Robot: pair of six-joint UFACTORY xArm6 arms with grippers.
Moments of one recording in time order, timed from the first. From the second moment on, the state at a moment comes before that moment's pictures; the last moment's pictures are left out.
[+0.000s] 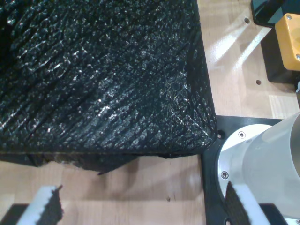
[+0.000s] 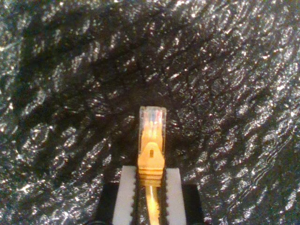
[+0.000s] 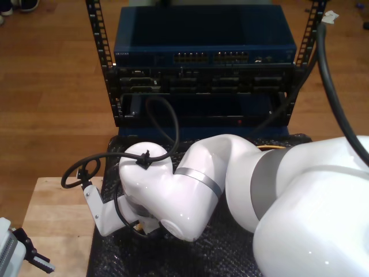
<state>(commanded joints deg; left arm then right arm) 44.3 -28.8 -27.1 -20.4 91.8 -222.9 48.0 9.6 -52.8 -15.4 32.5 -55.9</state>
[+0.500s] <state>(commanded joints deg) 44.3 -28.9 -29.2 -21.0 93.4 -223.6 41.0 3.0 -53.2 -13.8 37.9 -56.4</state>
